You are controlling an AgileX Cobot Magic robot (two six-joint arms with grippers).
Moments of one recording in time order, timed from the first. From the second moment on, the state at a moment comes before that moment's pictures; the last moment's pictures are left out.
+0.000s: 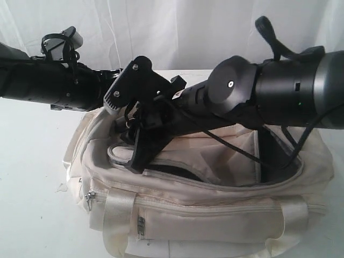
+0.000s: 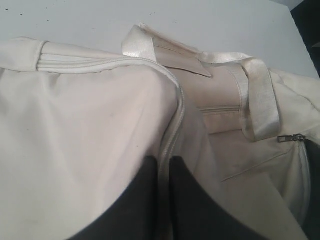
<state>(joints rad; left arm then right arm) -0.28 1.56 -1.01 -1.11 0.31 0.59 0.75 1.67 -1.08 0.73 0.21 -1.21</state>
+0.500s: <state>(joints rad) -0.28 1.56 -1.01 -1.12 0.31 0.59 0.76 1.75 -1.08 0.73 0.10 -1.24</state>
